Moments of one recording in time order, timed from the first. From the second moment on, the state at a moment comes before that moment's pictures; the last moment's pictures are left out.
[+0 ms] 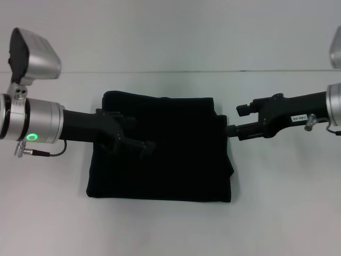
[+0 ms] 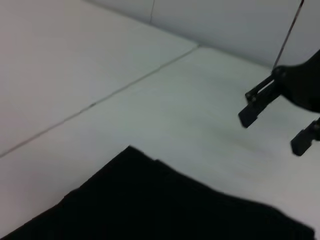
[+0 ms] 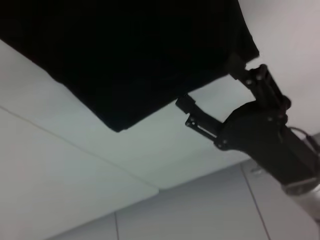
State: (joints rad) left arm -0.68 -2.07 0.79 0.80 2.22 1.41 -1.69; right arm 0.78 1.98 -0.83 -0.65 -2.16 -1.37 1.67
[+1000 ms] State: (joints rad) left arm -0.67 -2.07 0.79 0.83 2.24 1.39 -1.68; right arm 0.83 2.04 -0.96 -0.63 -2.20 -1.20 1.68
